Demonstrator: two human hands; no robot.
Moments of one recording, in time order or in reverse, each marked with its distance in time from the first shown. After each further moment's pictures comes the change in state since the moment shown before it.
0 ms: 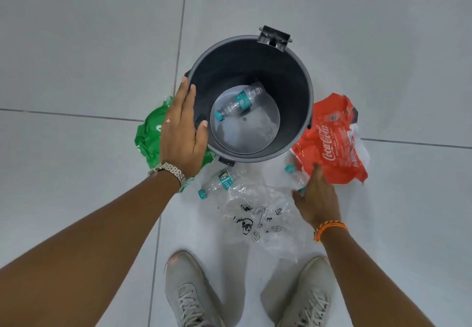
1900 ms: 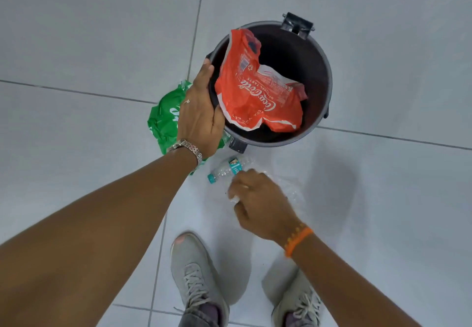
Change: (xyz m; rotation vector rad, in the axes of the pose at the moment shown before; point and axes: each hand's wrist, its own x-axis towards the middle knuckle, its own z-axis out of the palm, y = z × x) left_hand 0.000 -0.009 0.002 -0.183 0.091 0.074; right_hand -0.081 -0.103 0.012 -0.112 -0.077 -0.972
